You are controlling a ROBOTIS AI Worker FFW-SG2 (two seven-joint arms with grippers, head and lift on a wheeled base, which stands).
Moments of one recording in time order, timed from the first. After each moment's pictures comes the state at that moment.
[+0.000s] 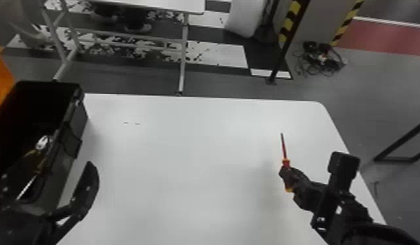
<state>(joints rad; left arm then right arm) 0.82 0.17 0.01 -2.08 0.23 -0.37 -0.17 0.41 0.00 -0.27 -2.01 -0.16 0.73 0.16</state>
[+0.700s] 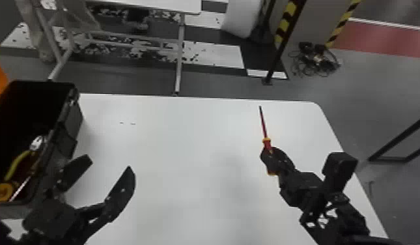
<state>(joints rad) 0.77 0.16 -0.03 -2.19 0.34 0.01 -0.35 0.51 0.00 -0.21 -2.05 -0.13 0.39 0.37</state>
